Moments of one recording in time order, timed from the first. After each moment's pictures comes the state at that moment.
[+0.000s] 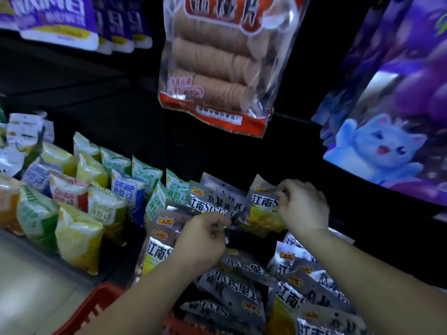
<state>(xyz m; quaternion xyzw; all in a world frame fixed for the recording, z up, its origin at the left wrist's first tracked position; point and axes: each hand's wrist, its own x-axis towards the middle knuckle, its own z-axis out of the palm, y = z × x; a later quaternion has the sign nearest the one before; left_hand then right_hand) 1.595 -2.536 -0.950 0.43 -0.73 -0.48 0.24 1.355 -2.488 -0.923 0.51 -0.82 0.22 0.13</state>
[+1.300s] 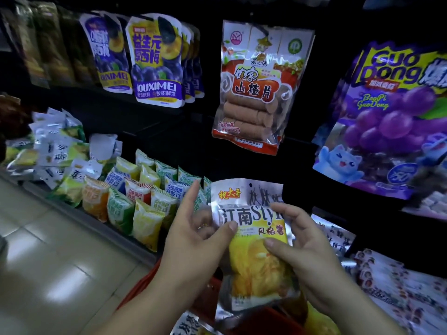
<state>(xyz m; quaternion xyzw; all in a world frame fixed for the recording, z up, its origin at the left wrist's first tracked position) 1.734 -2.397 -0.795 0.37 -0.56 -0.58 0.45 1.543 -2.324 -0.796 0.42 -0.54 0.61 -0.40</state>
